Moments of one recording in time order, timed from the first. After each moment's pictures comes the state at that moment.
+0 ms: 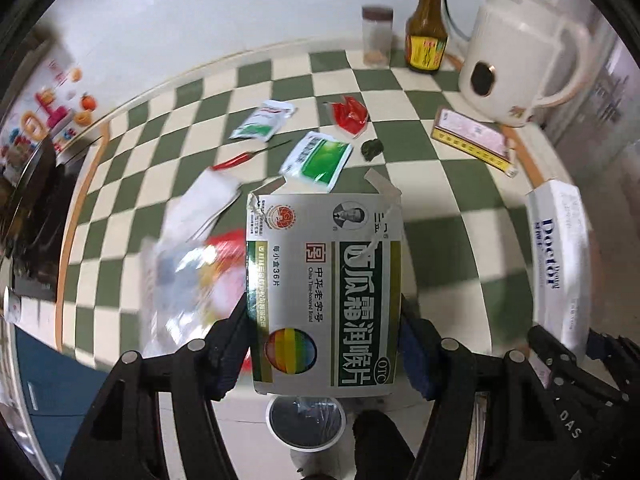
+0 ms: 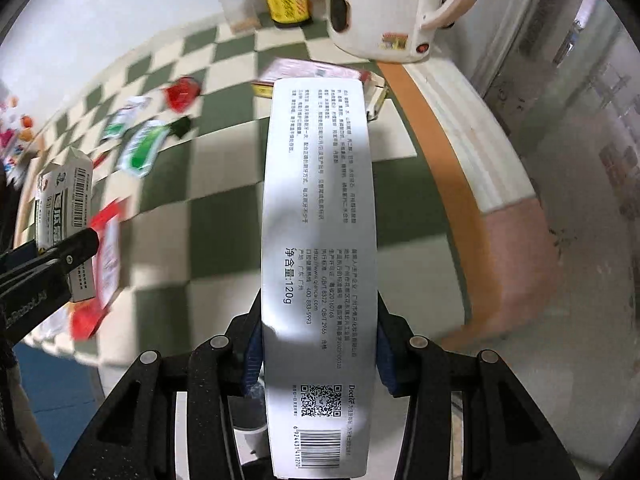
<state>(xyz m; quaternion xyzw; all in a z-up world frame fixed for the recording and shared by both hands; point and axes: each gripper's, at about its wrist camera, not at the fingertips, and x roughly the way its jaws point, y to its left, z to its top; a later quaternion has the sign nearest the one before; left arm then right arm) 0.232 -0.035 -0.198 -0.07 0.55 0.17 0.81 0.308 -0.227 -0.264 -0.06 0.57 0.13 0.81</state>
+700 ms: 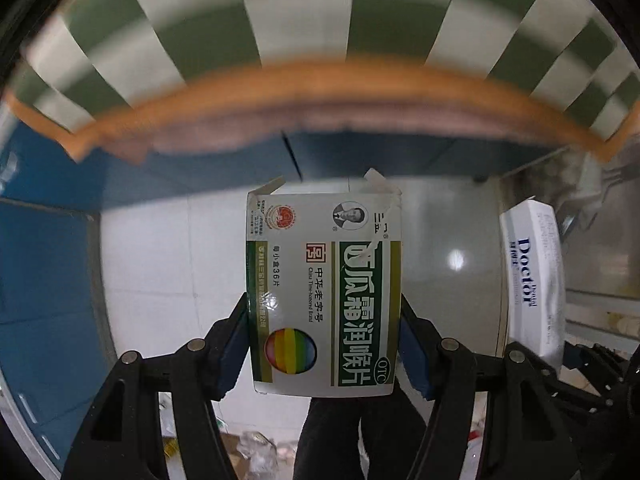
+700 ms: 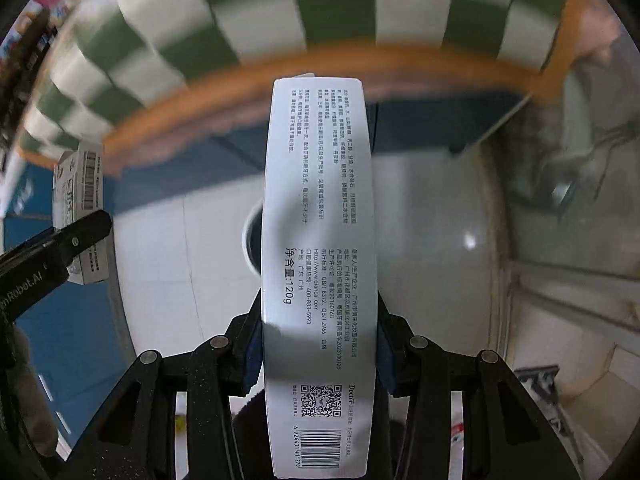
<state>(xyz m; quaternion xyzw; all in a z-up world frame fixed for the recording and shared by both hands) -0.020 0.019 -0.454 -0.14 0.69 0.16 0.69 -0.010 -0.212 -0.480 -0.06 0.70 0.18 0.68</state>
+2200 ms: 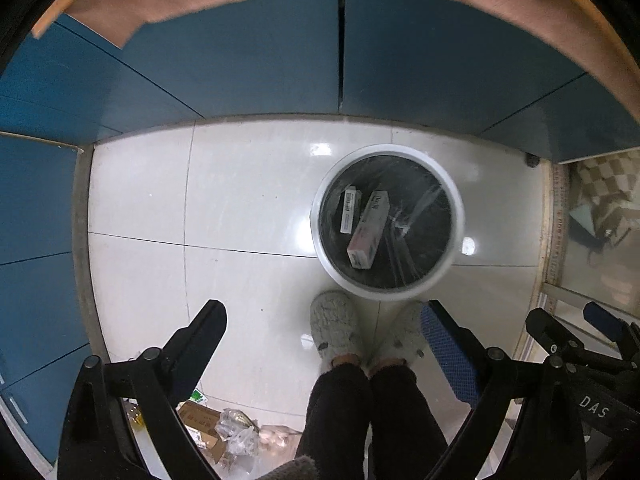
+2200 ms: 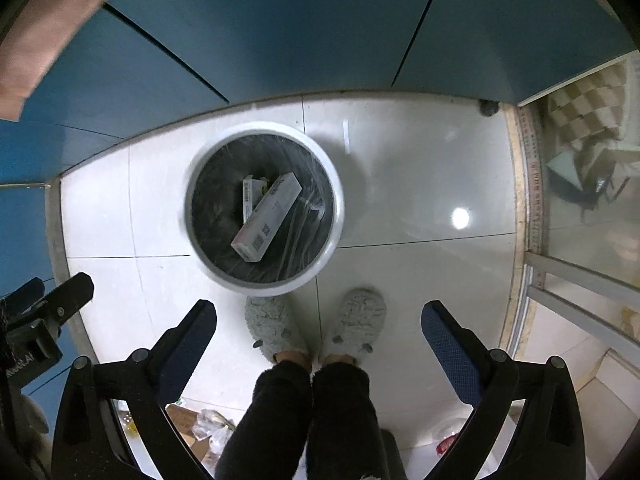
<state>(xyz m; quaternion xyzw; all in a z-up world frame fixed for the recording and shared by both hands) -0.068 0.028 -0.582 -0.18 0.69 0.20 0.67 -0.006 -0.163 -0.655 -0.13 0.72 0.16 0.67</state>
